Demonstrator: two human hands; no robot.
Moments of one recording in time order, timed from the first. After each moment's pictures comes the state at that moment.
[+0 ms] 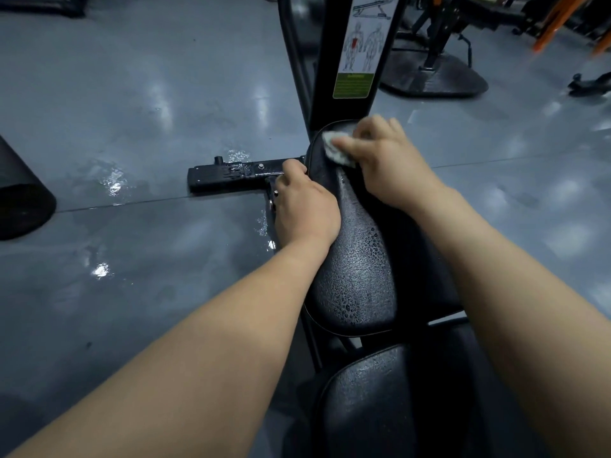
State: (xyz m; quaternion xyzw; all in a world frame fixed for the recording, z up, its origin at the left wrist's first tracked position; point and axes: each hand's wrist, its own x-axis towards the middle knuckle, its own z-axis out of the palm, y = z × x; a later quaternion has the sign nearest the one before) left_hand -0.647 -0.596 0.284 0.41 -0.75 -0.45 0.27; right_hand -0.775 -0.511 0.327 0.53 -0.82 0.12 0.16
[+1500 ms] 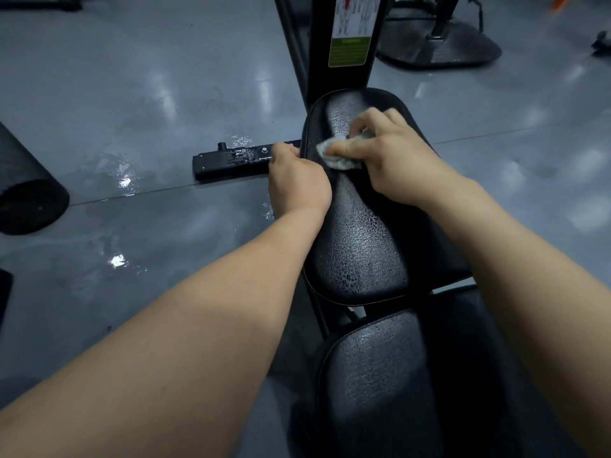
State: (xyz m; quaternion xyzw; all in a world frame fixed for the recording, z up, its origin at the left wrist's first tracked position) left_hand -0.645 -0.601 0.280 0.45 -0.69 -0.49 0.28; right_hand -0.747 -0.482 0.317 0.55 -0.82 0.12 0.09
